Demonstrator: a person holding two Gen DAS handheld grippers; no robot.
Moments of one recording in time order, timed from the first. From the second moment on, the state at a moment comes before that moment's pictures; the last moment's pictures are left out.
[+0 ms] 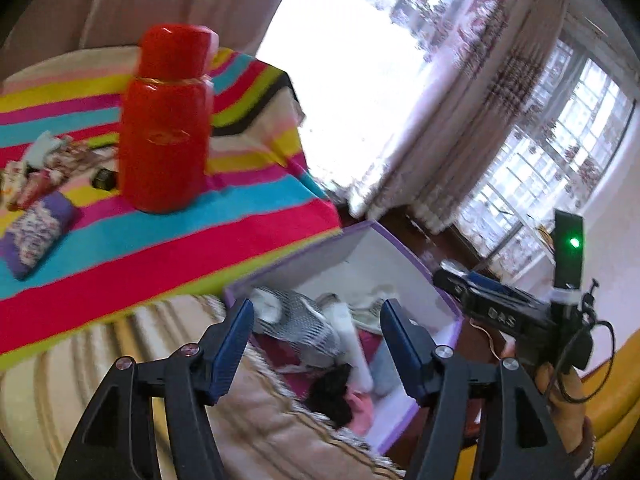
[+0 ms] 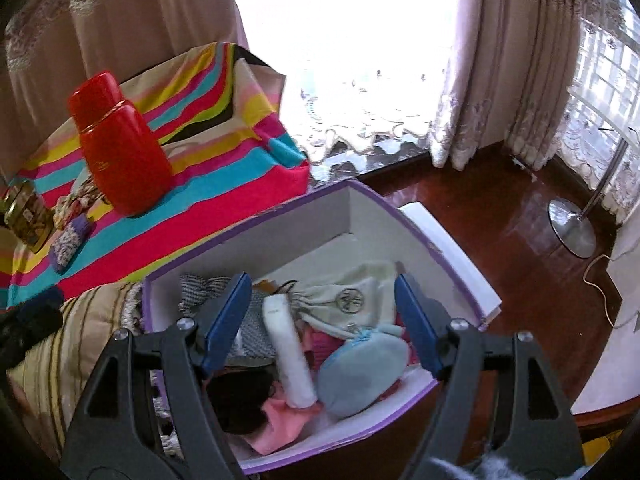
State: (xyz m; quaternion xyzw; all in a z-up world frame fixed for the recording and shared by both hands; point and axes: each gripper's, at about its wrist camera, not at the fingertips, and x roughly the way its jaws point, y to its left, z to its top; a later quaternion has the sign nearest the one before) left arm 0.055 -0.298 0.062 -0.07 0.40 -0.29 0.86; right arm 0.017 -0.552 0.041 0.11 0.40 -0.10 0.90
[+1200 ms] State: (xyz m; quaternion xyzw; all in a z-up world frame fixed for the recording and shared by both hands) left arm 0.120 -0.033 0.047 -0.23 0.39 -0.04 0.89; right arm 0.107 -0.327 0.045 -0.02 0.42 0.14 0.90
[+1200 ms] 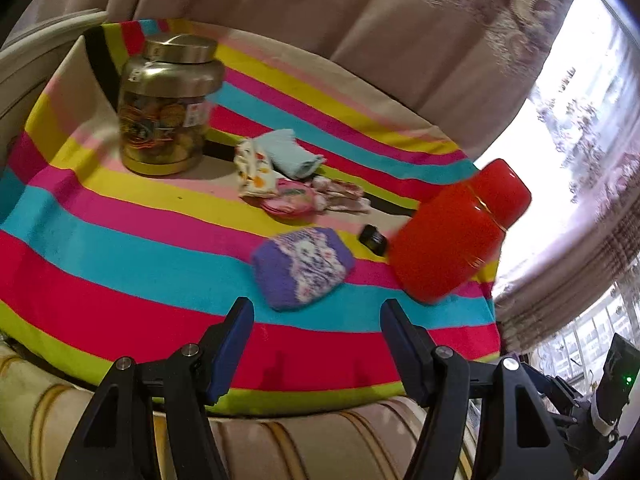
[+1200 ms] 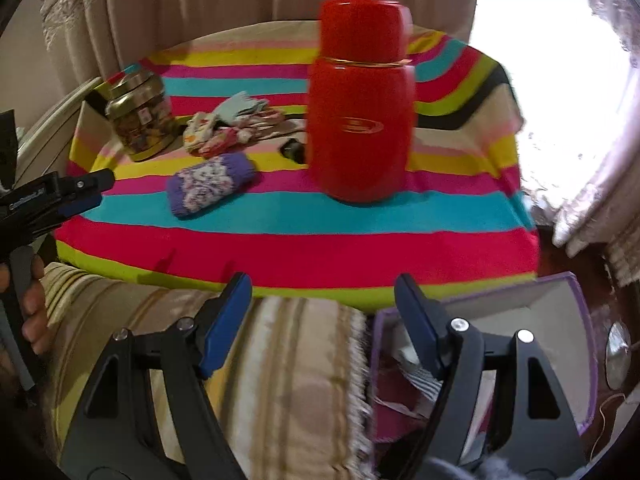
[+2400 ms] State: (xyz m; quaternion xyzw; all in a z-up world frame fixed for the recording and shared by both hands) left arm 0.362 0.013 -0.041 -0.18 0.47 0.02 0.86; right arm 0.245 -0.201 -0.007 0.02 0.49 0.18 0.85
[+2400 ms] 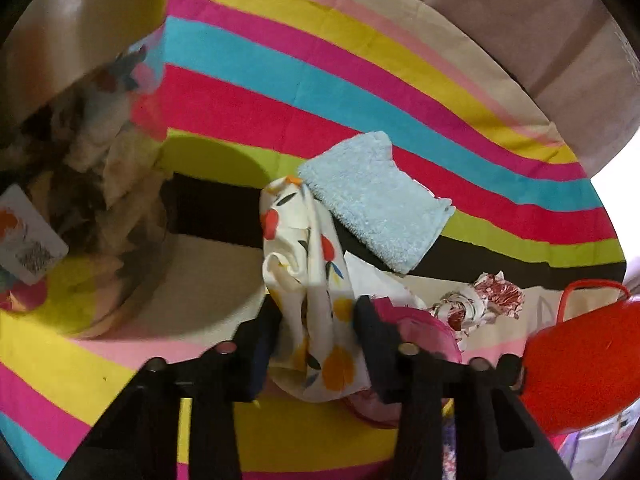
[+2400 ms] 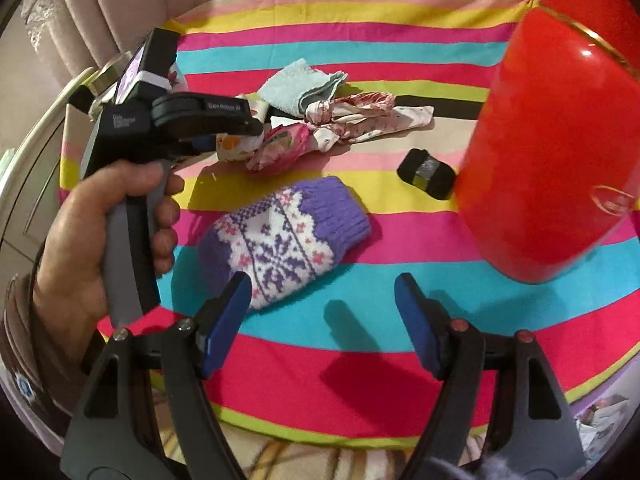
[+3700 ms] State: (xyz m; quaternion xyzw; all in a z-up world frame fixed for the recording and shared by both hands) left arm 0.171 0.053 0.014 -0.23 0.37 0.04 0.90; right arm 0.281 -0.118 -0.042 0.00 0.50 0.09 0.86
